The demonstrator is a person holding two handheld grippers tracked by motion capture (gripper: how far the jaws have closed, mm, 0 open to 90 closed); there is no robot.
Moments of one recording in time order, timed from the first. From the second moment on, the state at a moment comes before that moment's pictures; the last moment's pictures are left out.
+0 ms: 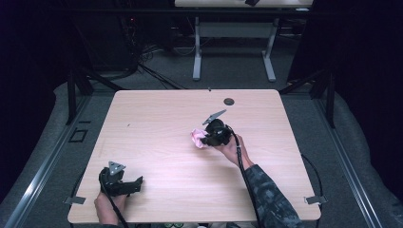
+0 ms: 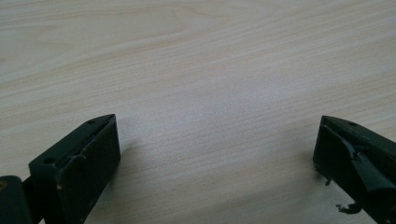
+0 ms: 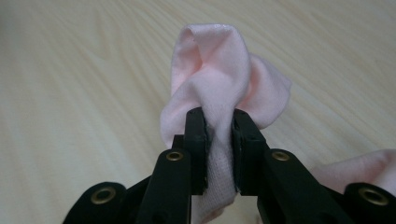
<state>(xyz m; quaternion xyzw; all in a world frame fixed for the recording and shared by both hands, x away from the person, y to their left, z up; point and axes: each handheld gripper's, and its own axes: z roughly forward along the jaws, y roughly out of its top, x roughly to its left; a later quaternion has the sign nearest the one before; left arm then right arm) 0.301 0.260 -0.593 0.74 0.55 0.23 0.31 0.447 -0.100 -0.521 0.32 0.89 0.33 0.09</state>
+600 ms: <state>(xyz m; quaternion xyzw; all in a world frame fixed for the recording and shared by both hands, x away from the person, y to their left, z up) 0.301 0.260 -0.593 0.74 0.55 0.23 0.31 0.307 -0.129 -0.527 0.25 0.91 0.34 0.01</state>
